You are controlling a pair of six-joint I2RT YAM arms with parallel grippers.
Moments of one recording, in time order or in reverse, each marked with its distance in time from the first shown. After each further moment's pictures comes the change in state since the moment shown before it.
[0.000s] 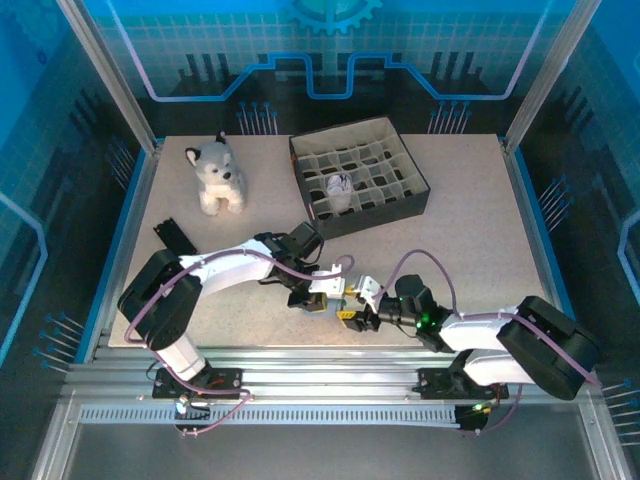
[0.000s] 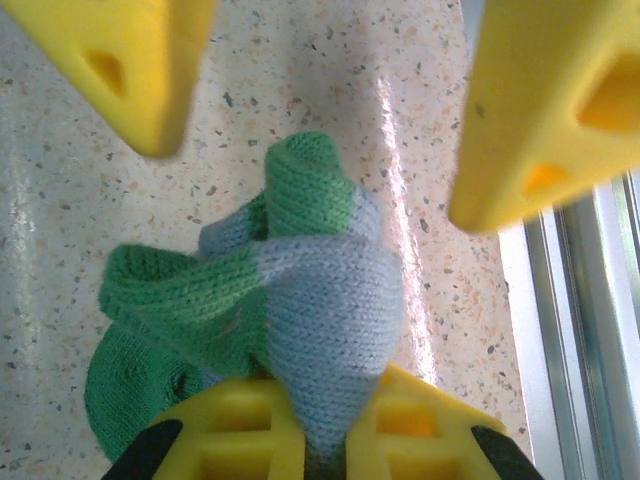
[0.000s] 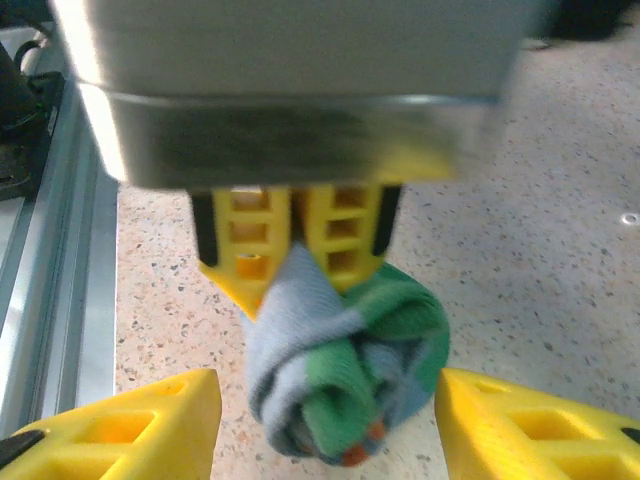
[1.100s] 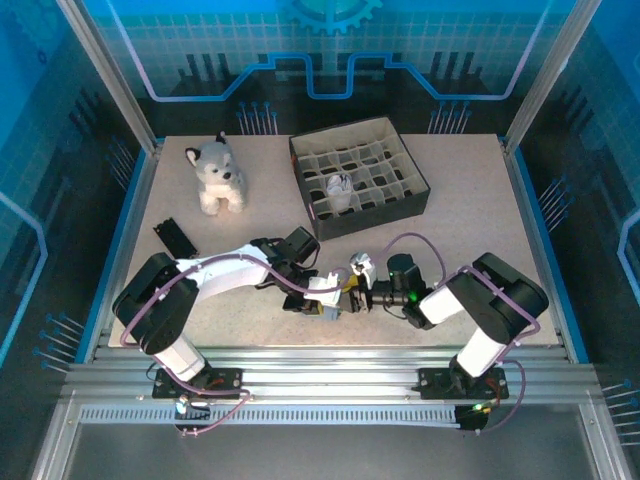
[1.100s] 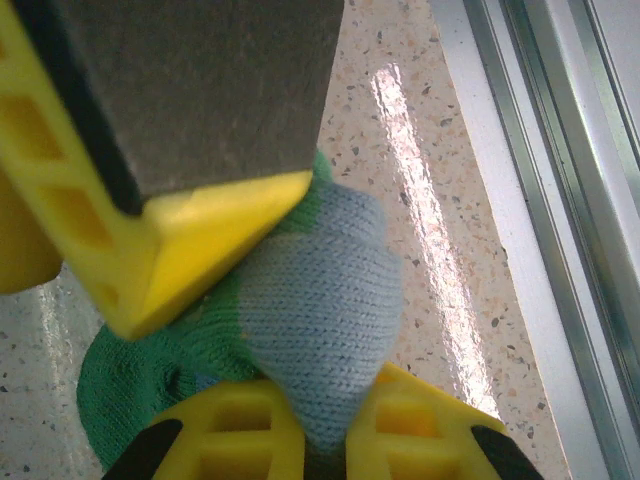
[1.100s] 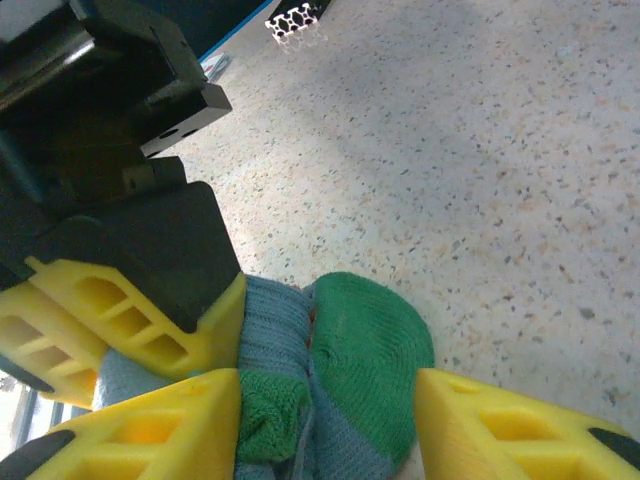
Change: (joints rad) left arm 0.001 -0.029 -0.061 0.045 0.002 0.130; right arm -0.138 0.386 0.149 0.178 -0.232 0.389
